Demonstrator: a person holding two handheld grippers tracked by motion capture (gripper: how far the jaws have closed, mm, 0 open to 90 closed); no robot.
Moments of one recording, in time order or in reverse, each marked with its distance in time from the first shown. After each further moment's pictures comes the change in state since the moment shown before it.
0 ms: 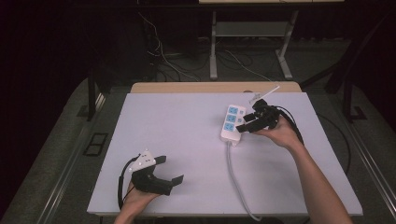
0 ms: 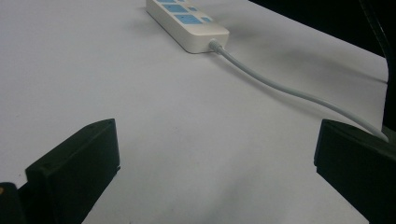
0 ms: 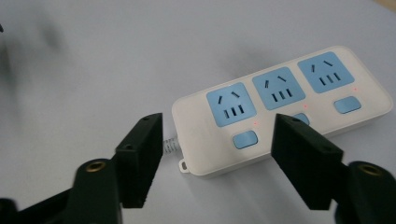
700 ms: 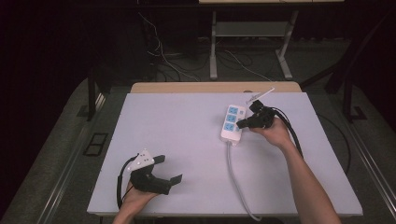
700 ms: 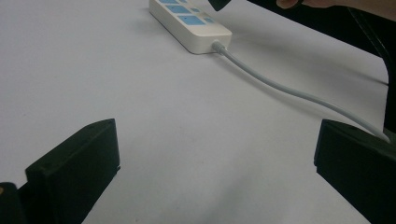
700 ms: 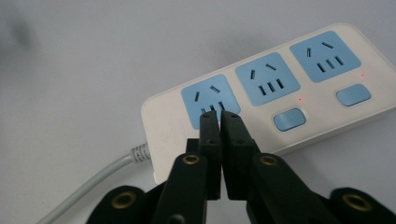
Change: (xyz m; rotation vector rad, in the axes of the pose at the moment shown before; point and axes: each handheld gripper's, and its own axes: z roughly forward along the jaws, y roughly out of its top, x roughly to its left) left arm 0.004 0.000 -0.002 -0.006 0.000 -0.005; right arm -0.021 -0.007 0.028 0.013 0.011 0.051
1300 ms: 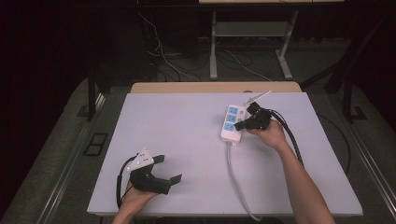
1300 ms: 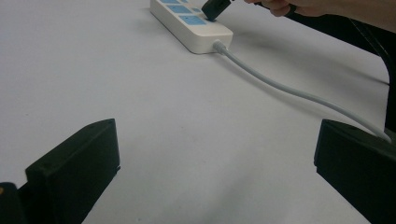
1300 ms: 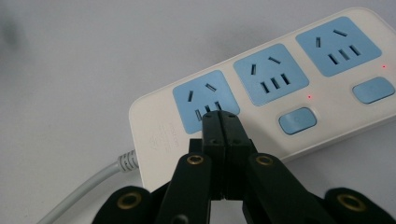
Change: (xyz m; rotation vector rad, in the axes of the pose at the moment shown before) left arm 0.001 0.000 0.000 0.003 0.001 0.001; right arm -0.005 -0.003 0.016 0.002 0.013 0.023
